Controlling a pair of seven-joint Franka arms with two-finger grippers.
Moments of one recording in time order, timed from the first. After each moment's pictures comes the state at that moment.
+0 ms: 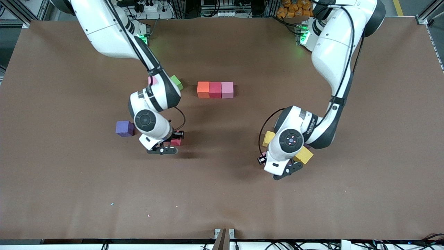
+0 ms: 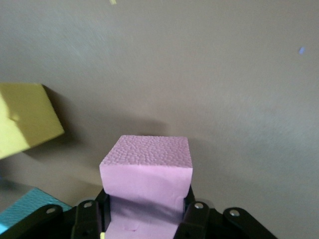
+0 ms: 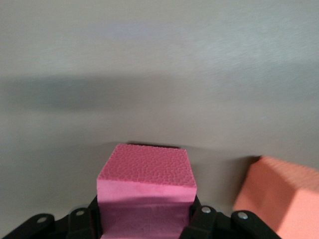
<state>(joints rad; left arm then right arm) -0.37 0.84 -0.10 -1.25 0.06 2.08 -0.92 0.49 0.62 -0.01 -1.75 0.10 2.26 0.43</state>
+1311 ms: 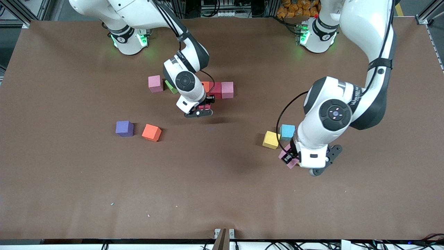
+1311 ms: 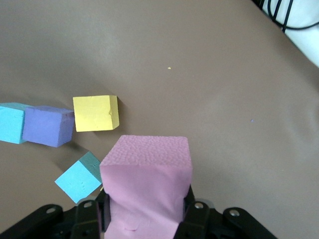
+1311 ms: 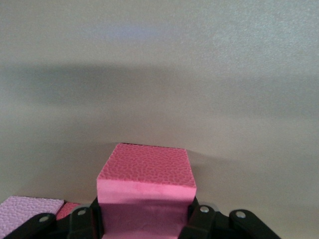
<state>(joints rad) -0.32 0.60 -0.10 -1.24 0.06 1.90 -1.17 0.72 0.49 0.04 -2.00 0.25 2.38 0.49</state>
